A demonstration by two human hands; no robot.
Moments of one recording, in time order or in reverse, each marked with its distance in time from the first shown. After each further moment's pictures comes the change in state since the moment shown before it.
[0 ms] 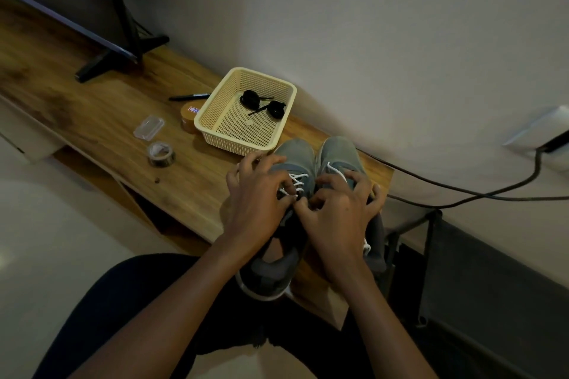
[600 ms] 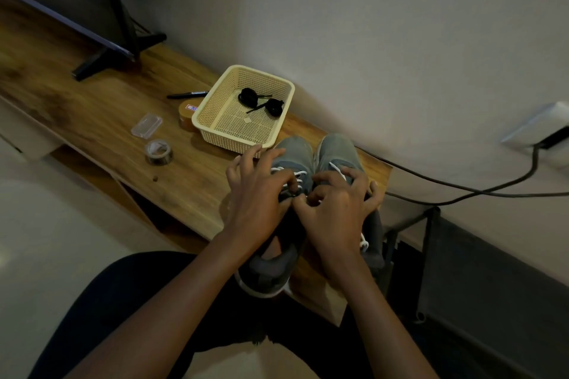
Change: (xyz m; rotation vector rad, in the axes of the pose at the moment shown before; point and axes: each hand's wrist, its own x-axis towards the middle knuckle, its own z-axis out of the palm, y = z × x) left_hand -0.002 0.000 0.001 0.121 -0.006 0.105; right_hand 0.001 0.000 0.001 0.051 0.019 0.006
